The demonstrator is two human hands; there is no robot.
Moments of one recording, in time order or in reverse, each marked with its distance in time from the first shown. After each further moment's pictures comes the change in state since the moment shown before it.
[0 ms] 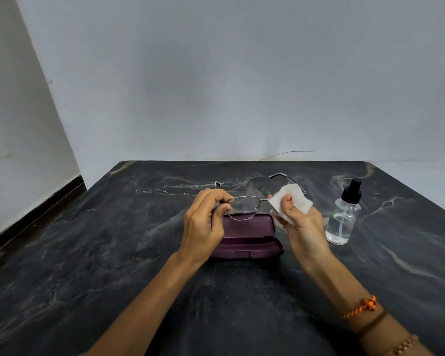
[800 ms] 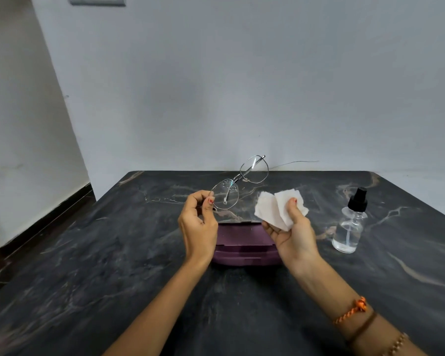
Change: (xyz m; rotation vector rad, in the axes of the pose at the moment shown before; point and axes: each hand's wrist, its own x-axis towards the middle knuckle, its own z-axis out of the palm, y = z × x) left_hand 0.002 -0.010 0.001 -0.203 0.359 -0.470; right_hand 0.002 0.010 0.030 0.218 0.189 0.194
